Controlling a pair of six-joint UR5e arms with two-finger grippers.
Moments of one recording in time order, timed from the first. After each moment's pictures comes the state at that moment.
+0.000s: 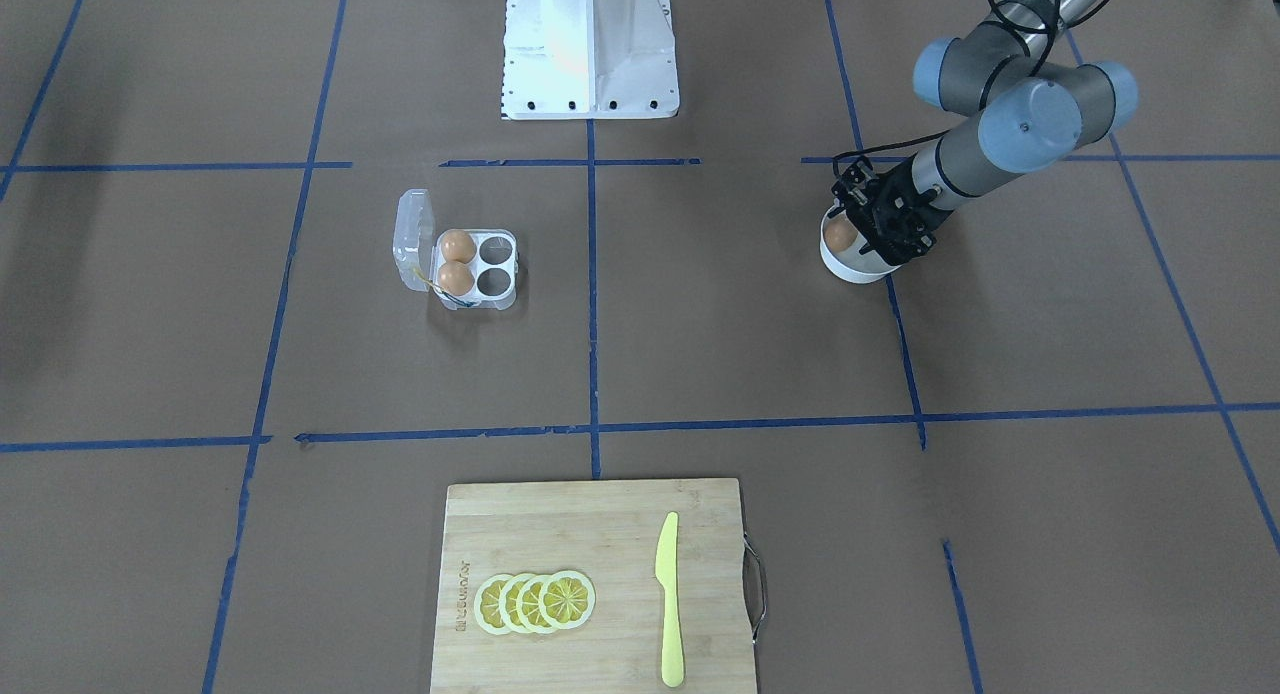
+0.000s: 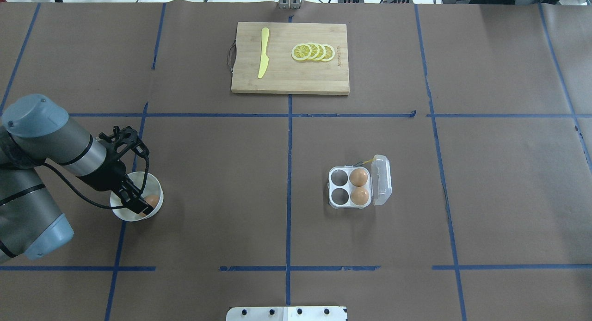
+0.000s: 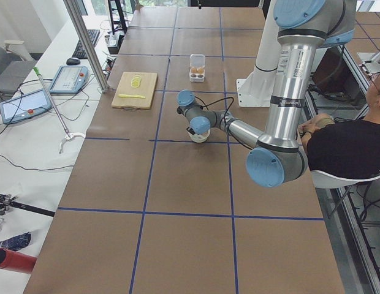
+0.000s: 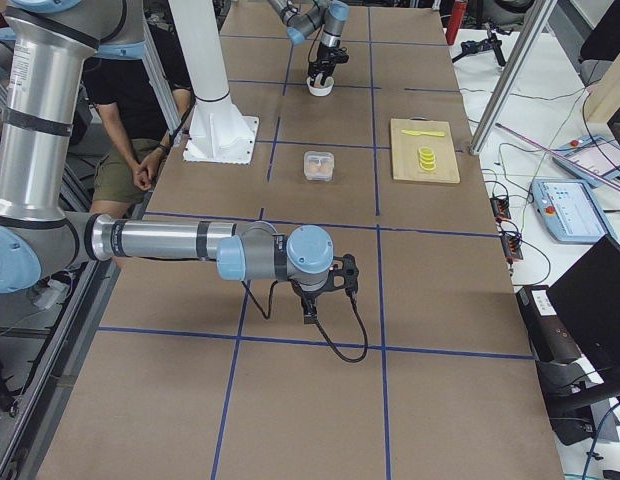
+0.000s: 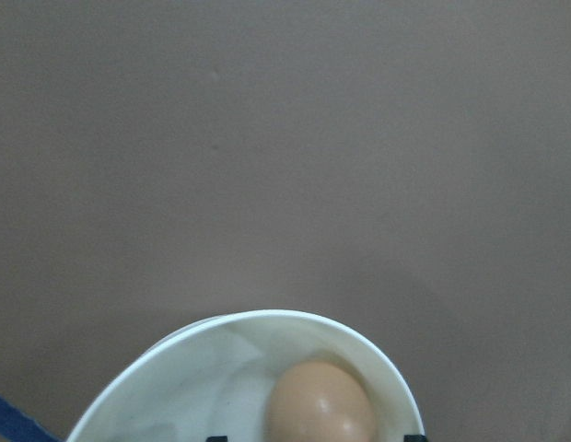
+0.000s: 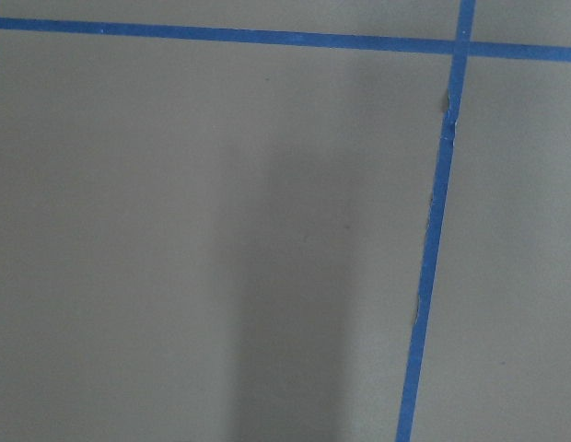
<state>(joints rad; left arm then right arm) -0.70 -1.72 -1.73 -2.03 -2.37 -0.28 1.50 -1.83 1.83 -1.51 2.52 -0.03</state>
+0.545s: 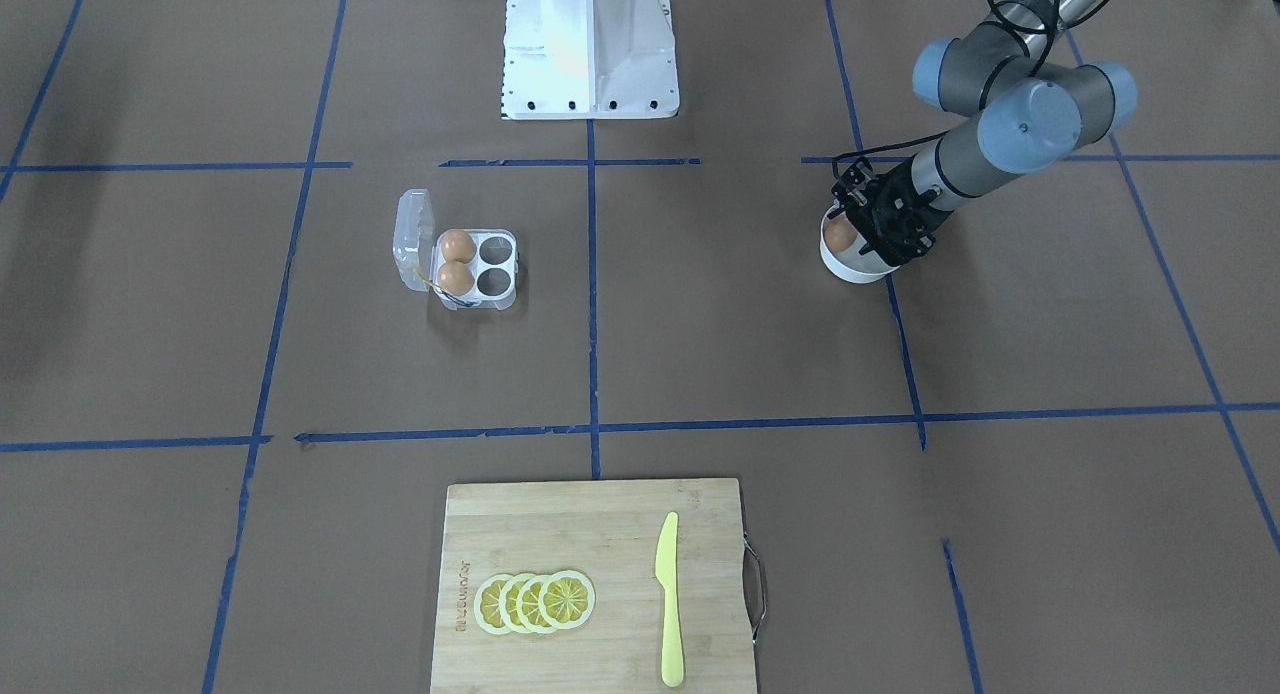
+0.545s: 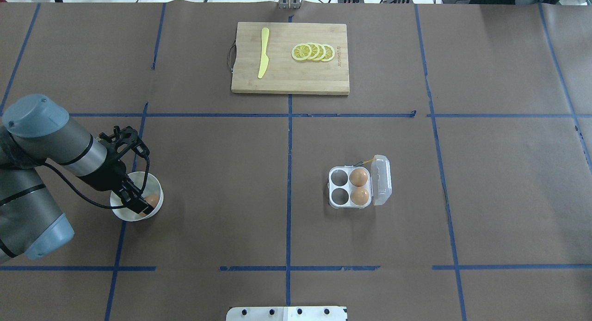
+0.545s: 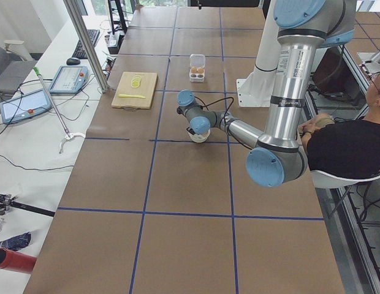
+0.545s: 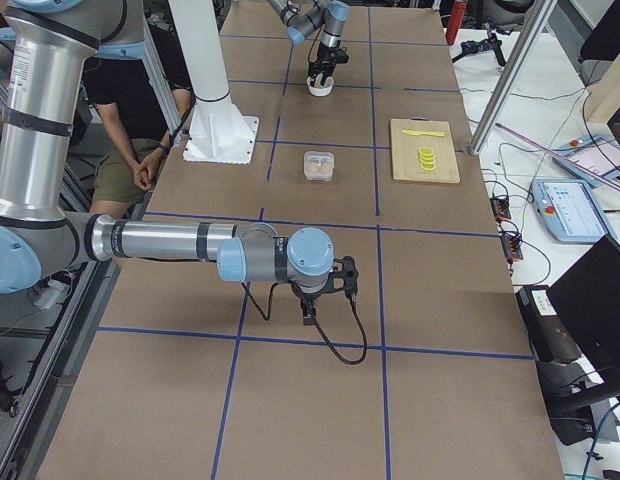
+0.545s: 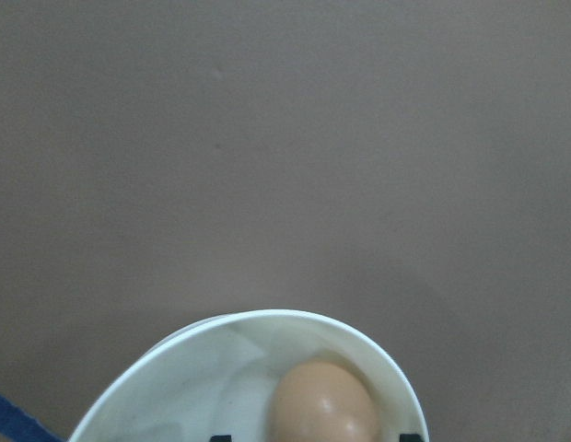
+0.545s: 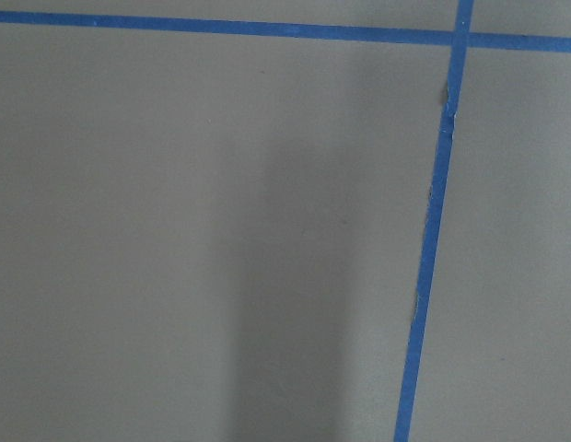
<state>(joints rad) -0.70 -1.72 -1.73 -2.03 -2.37 -0.28 1.50 -1.83 1.82 -1.51 2.52 -0.03</state>
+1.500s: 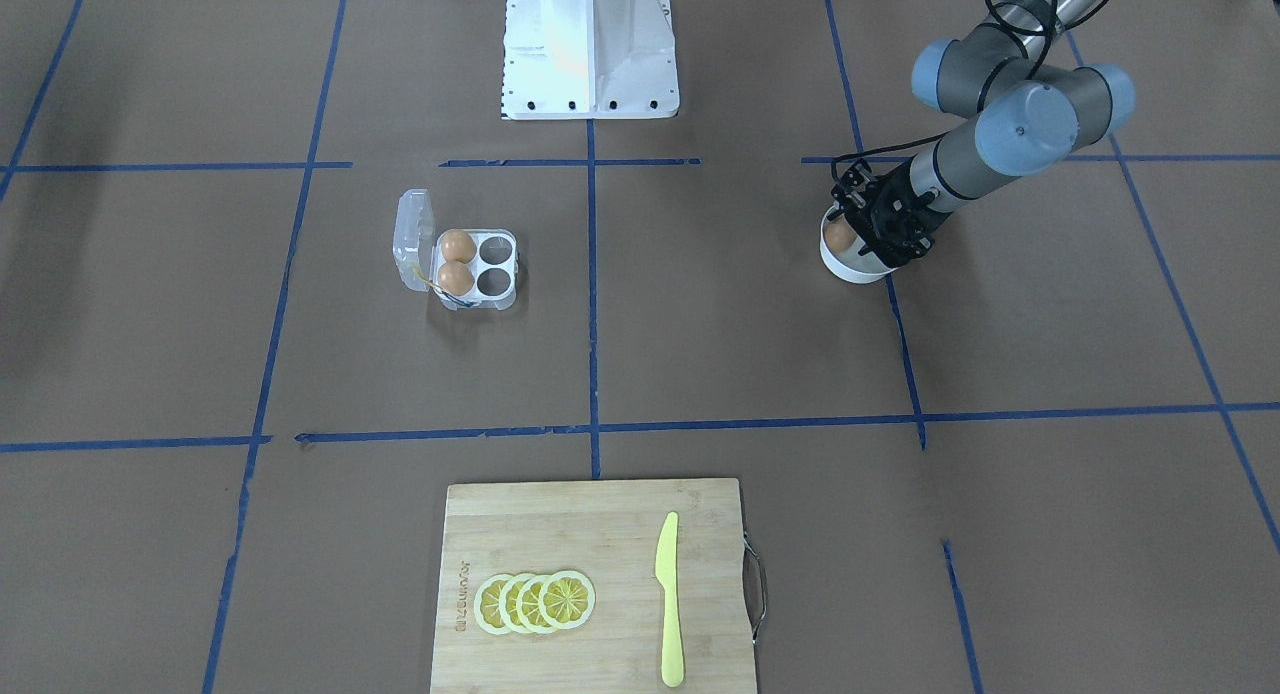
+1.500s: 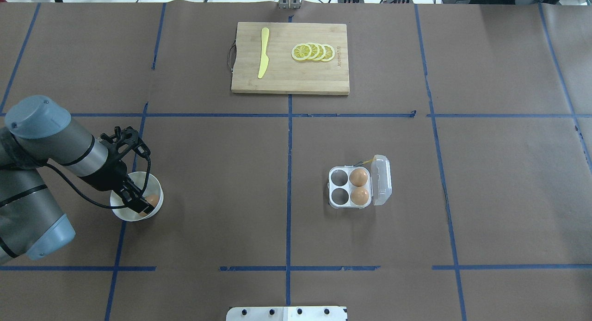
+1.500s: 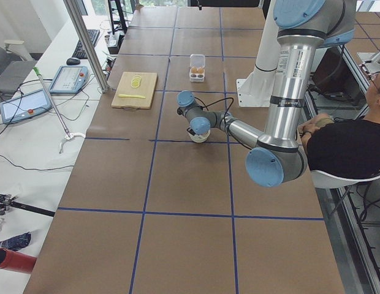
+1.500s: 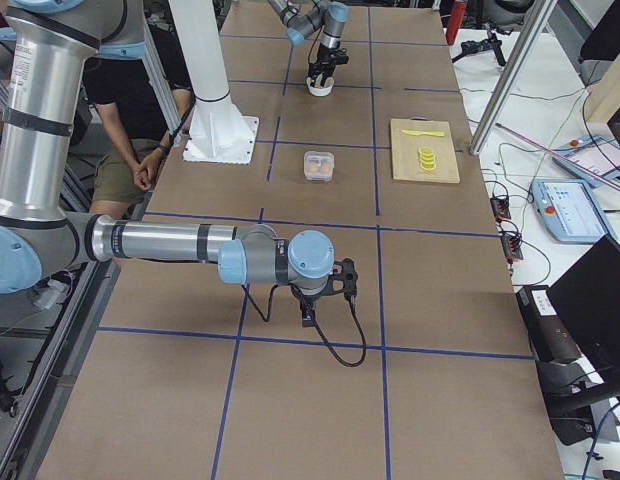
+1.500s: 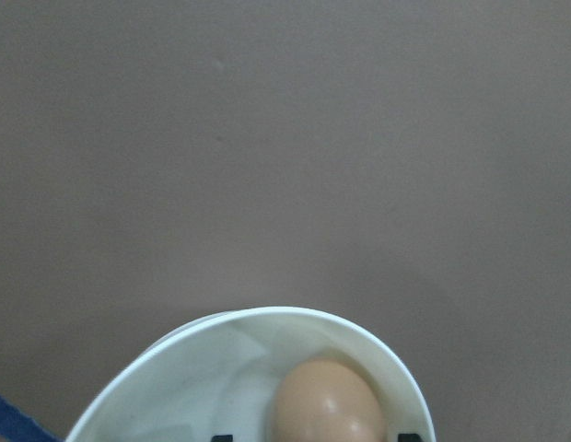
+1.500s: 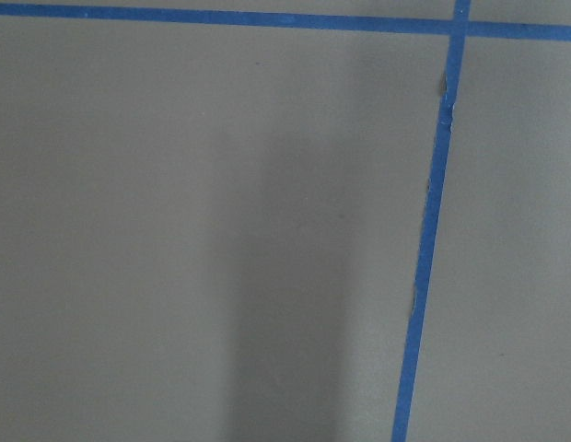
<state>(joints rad) -0.70 -1.73 -1.73 -2.03 -2.34 -0.28 1.49 -1.83 1.81 -1.51 2.52 -0.03</state>
